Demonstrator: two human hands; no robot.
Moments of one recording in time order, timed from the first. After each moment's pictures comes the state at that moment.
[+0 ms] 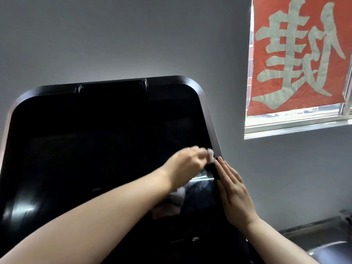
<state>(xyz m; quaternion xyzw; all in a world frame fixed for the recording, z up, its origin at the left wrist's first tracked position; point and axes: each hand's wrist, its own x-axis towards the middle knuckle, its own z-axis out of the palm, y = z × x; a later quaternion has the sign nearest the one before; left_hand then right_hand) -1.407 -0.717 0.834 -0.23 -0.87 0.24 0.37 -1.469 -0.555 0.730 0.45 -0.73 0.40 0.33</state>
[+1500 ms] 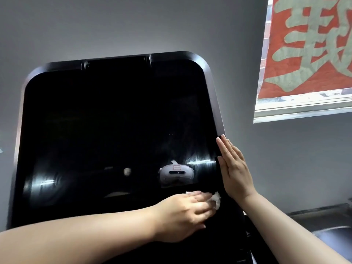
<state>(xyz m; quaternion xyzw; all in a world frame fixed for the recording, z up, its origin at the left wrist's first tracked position) -1.306 -0.683 0.741 -0.30 -0.91 0.21 0.18 -1.469 -0.557 0.729 0.43 -0.72 0.43 0.34</state>
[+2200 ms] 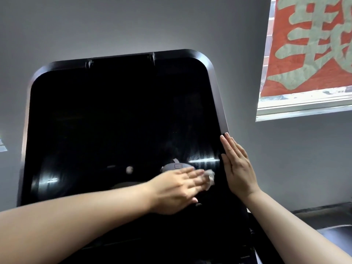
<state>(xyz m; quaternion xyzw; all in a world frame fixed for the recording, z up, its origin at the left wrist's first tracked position) -1.310 -0.706 0.773 -0.25 -0.91 0.28 0.17 -1.467 -0.556 0.730 0.43 -0.72 0.43 0.34</state>
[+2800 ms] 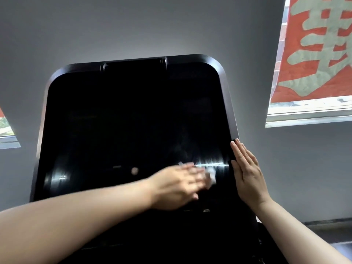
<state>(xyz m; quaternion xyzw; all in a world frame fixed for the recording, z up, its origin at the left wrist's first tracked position) -1.305 -0.721 0.787 -0.21 -0.93 0.27 0.15 -1.464 -0.556 0.731 0.43 -0.71 0.44 0.33</state>
